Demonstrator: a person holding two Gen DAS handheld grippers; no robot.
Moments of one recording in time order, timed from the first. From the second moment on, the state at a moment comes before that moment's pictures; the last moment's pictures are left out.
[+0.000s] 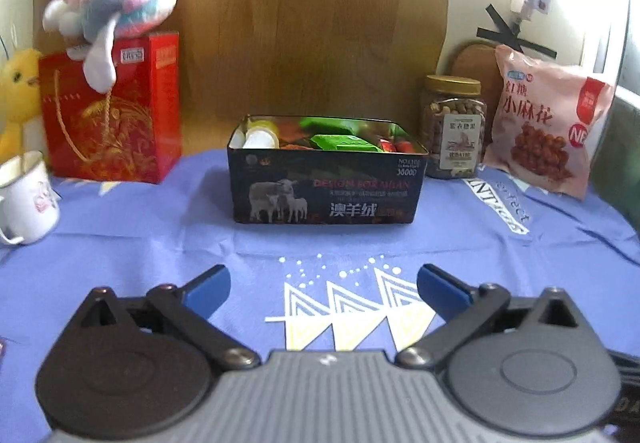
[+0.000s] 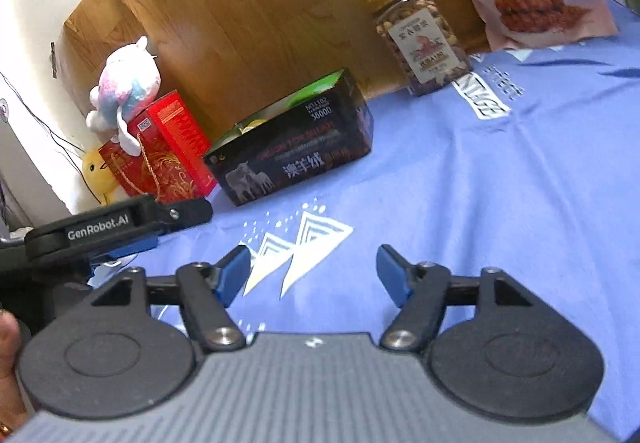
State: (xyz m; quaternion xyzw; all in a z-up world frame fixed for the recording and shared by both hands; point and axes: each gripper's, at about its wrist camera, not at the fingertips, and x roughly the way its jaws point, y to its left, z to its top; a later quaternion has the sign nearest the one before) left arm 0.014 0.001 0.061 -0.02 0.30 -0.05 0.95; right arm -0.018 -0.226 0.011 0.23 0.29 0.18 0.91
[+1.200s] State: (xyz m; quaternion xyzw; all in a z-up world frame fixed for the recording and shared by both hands) left arm -0.035 -0.120 0.067 0.09 0.26 -0.03 0.96; right arm -0.097 -0.302 0.009 0.28 0.24 0.11 0.92
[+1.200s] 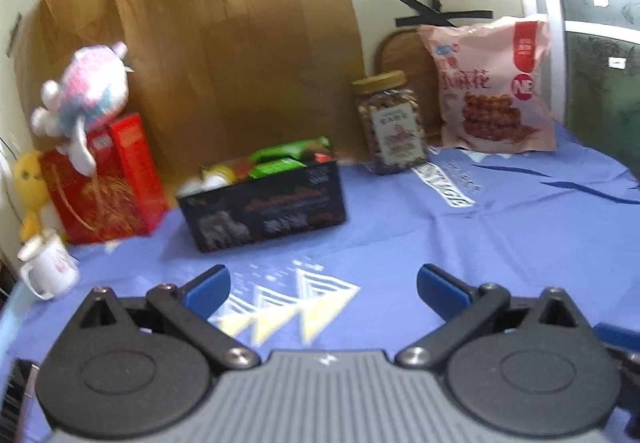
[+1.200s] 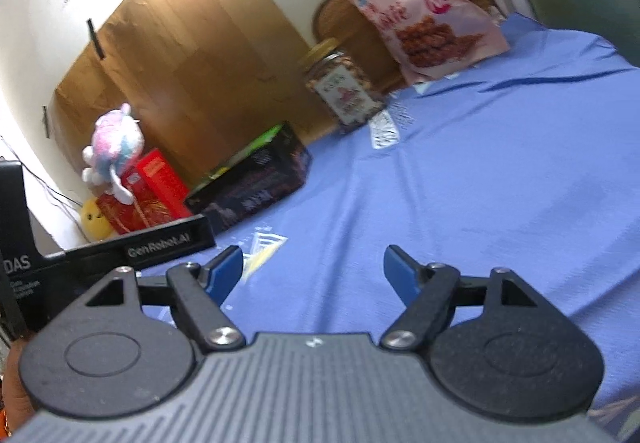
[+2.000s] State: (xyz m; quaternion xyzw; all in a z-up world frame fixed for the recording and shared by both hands) left arm -0.020 -0.145 0.049 0.09 0.29 -0.08 0.95; right arm -0.112 -0.330 -0.003 0.29 0.24 0.06 0.92
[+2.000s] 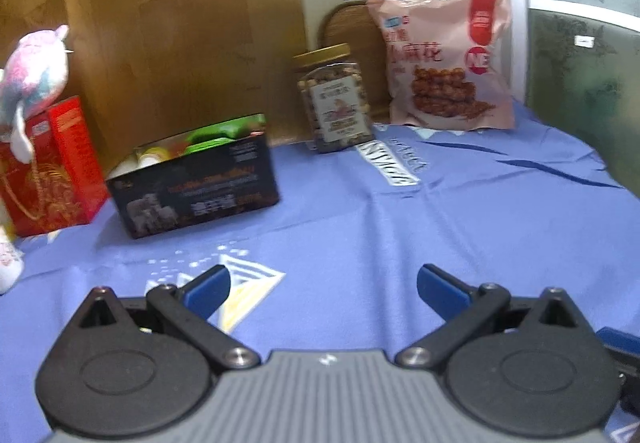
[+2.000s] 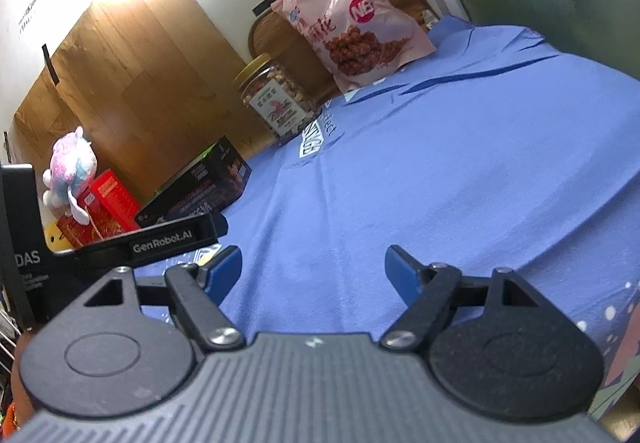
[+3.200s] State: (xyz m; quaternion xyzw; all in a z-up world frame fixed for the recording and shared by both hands) left arm 0.002 -0.031 0.043 0.11 0.32 0.13 0.93; right arm -0.030 -0.254 0.010 0.26 0.27 0.21 0.90
